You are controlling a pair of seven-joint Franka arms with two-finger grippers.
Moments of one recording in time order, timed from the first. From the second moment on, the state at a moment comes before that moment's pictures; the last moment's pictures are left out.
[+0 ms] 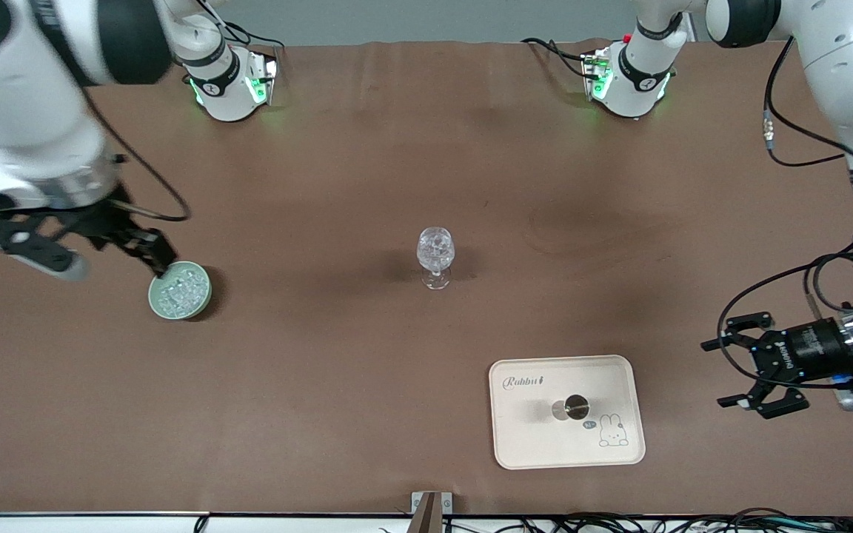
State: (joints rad) left arm -0.14 0.66 0.40 -1.21 -1.04 1.74 -0.91; right arm 0.22 0.16 0.02 -1.41 -0.23 1.66 0.64
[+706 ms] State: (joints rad) left arm -0.10 0.41 0.19 -1.20 -0.42 1.74 -0.46; right arm 0.05 0.09 -0.11 -1.44 -0.09 1.60 0.17
